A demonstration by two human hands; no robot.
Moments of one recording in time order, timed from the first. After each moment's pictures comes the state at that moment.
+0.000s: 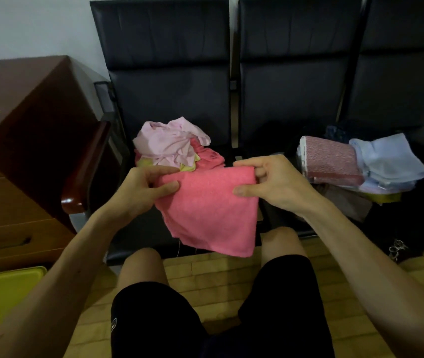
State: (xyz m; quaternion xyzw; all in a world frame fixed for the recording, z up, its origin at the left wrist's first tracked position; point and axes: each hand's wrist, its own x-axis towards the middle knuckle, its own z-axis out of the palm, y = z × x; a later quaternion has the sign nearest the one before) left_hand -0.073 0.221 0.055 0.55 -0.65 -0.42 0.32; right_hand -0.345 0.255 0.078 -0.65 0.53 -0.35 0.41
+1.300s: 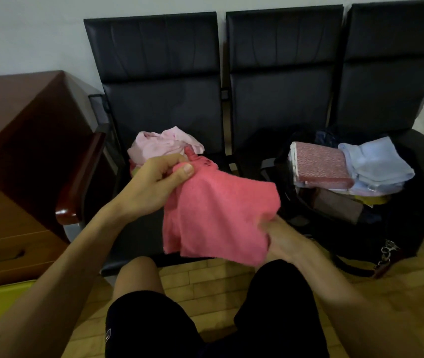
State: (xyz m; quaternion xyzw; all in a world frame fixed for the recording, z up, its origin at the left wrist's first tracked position) left_hand -0.112 0.232 0.095 0.41 -0.79 -0.32 0.32; right_hand -0.361 0.292 0.000 -0.33 0.43 -0.46 0.70
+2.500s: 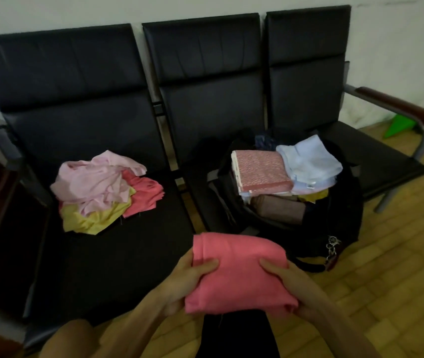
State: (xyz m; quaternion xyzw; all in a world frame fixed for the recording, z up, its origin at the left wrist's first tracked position) left_hand -0.271 0.250 -0.051 0.48 -0.44 -0.74 0.19; right_hand -0.484 0.345 -0.063 -0.15 0.61 -0.51 0.59
